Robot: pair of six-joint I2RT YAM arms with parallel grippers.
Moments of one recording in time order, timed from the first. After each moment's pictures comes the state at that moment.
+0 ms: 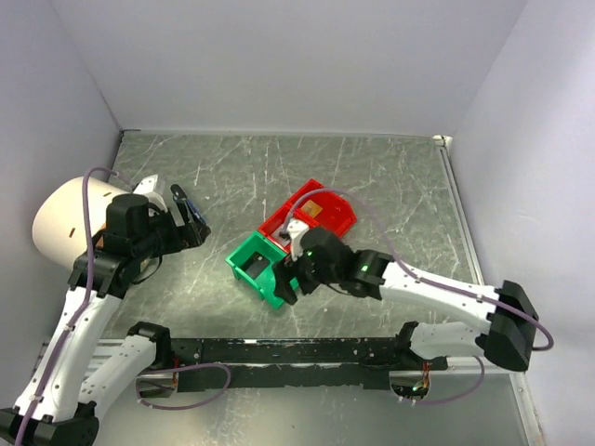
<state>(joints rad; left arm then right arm) -0.25 0.78 0.95 -0.76 0.11 -0.47 0.99 1.16 0.85 -0.38 -0.10 0.32</state>
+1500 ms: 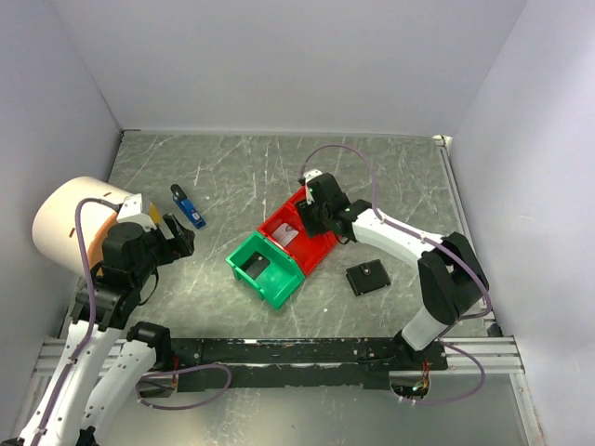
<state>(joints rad) -0.26 0.54 0.72 -0.62 -0.14 -0.45 0.64 1.61 1.08 -0.32 0.13 0.08</state>
